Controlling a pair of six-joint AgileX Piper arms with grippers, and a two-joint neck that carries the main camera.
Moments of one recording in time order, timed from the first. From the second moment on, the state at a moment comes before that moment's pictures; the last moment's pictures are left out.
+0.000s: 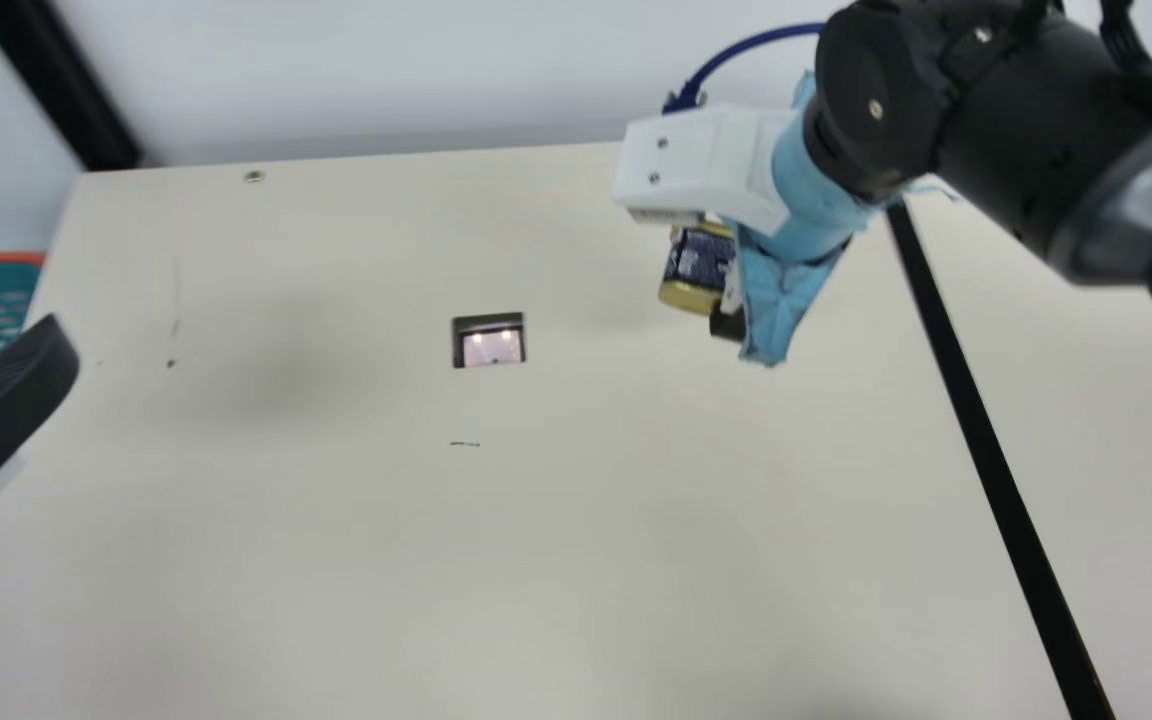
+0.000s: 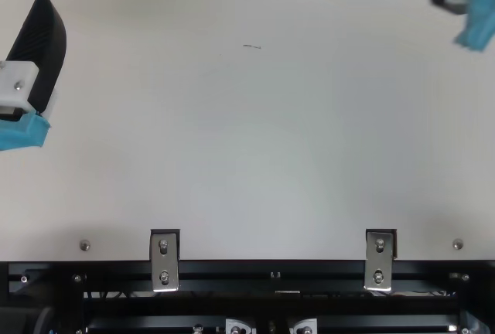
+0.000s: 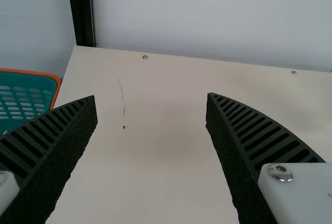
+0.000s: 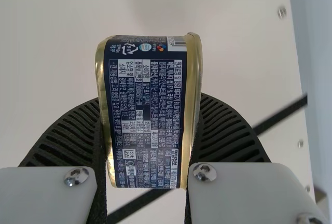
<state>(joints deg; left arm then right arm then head) 3.0 47.3 -32.5 -26.7 19.6 15.0 11.1 98.2 -83.7 -8.0 60.5 -48.8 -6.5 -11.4</state>
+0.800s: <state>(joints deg) 3.0 47.3 -32.5 -26.7 19.6 15.0 -15.2 98.3 -82.7 -11.1 61.2 -48.3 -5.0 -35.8</state>
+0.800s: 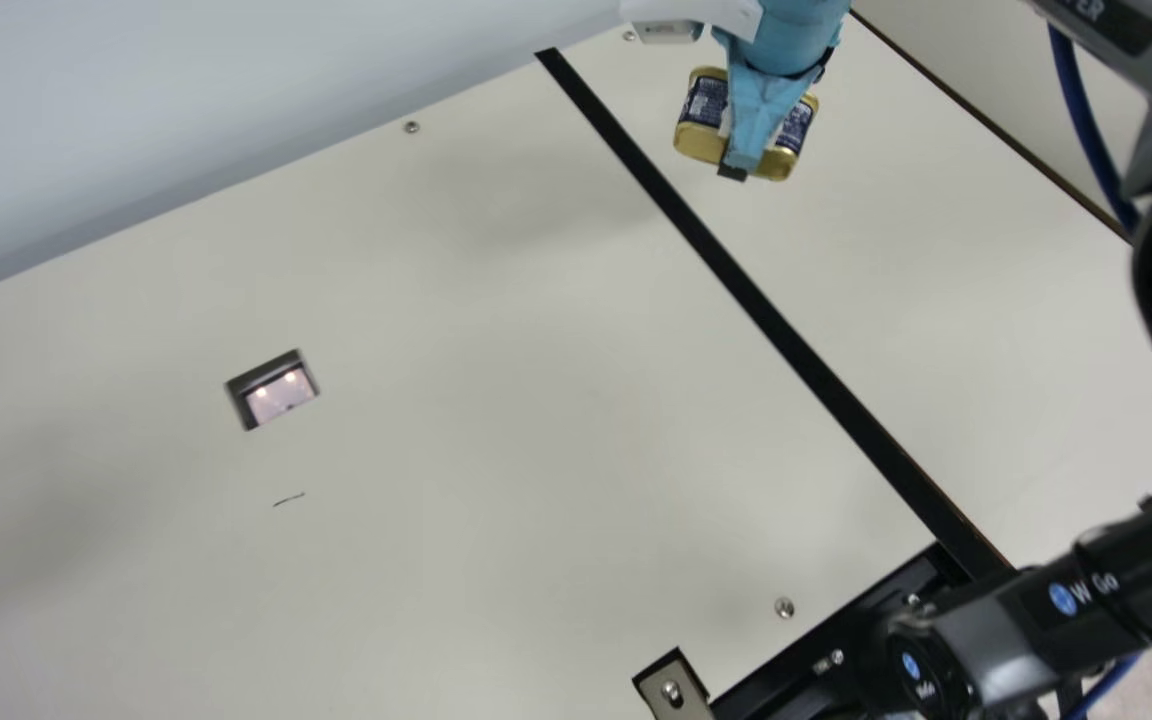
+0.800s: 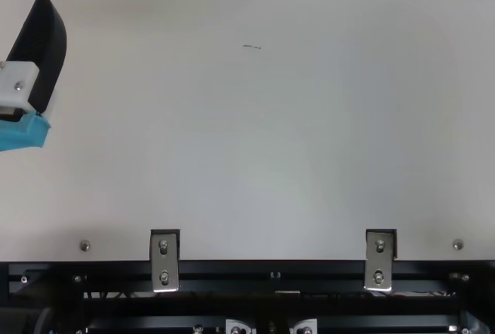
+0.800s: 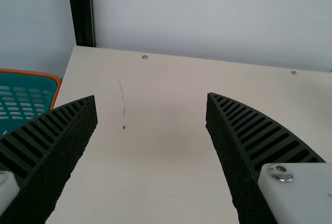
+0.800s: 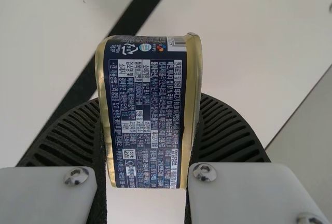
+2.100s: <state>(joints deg) 3.0 47.3 -32.5 -26.7 19.6 15.0 -24.6 108.1 -76.2 -7.9 48.0 -48.0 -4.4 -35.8</state>
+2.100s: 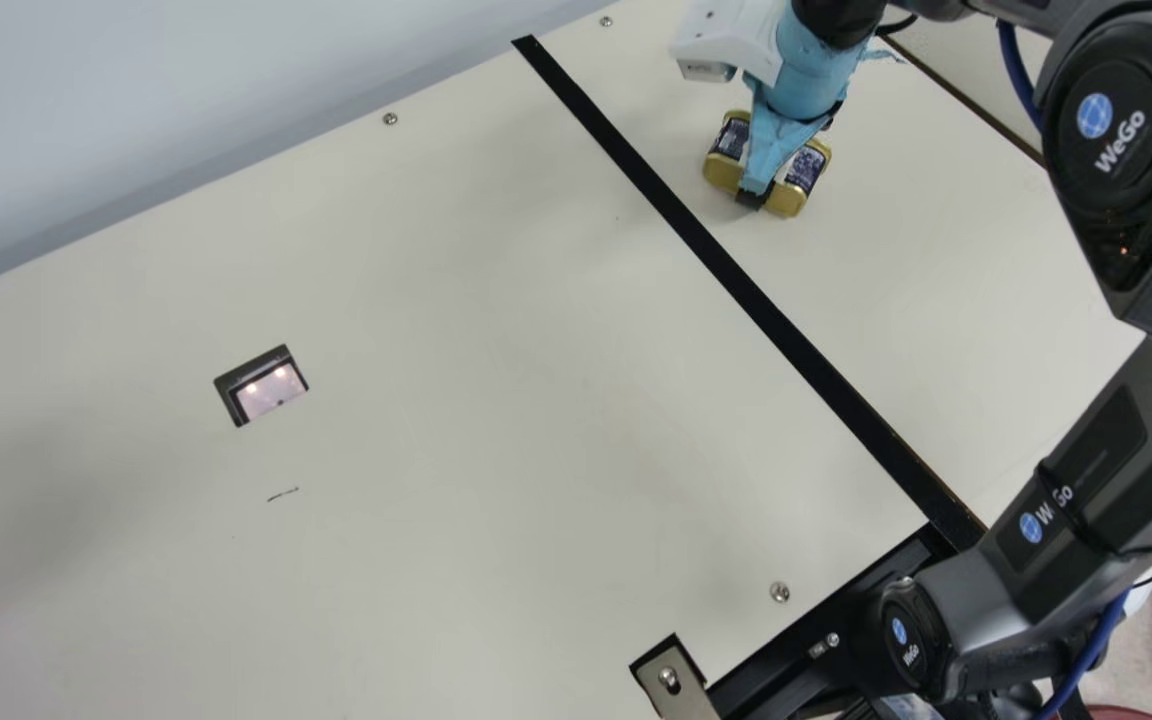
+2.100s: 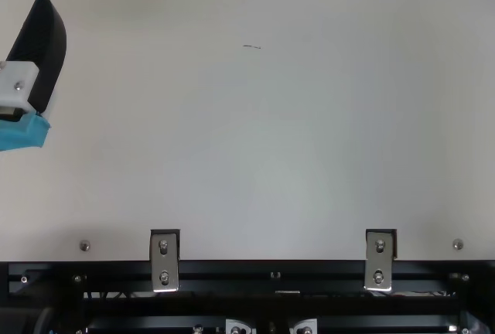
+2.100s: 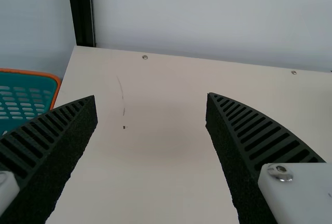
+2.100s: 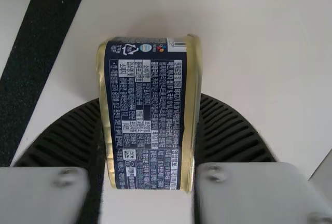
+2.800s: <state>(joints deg) 3.0 47.3 -32.5 -26.7 19.6 15.0 -18.3 102.2 -83.3 2.8 52.1 -50.0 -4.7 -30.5</state>
